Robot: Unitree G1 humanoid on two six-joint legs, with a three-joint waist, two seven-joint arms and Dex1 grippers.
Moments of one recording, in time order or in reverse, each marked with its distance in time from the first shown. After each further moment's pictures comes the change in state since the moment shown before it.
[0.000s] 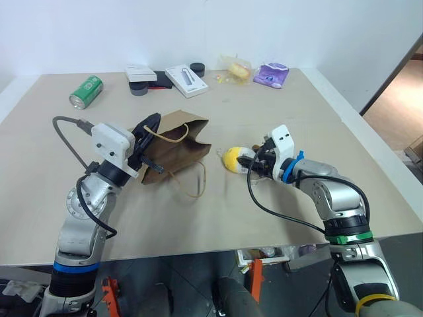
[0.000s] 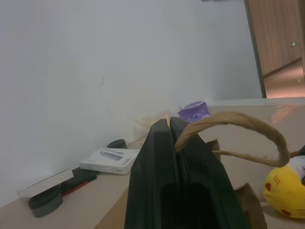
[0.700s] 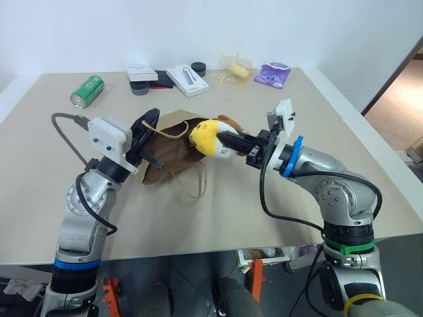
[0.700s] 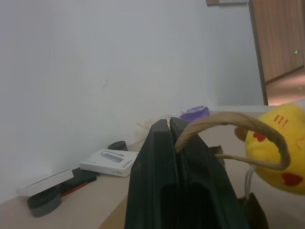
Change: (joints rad) left arm -0.023 -0.008 0.010 0.008 -0.027 0.029 0.013; right arm -0.001 0.087 -0.105 -0.362 0.338 0.120 0.058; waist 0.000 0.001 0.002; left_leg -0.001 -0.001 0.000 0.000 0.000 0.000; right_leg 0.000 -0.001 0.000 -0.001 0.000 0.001
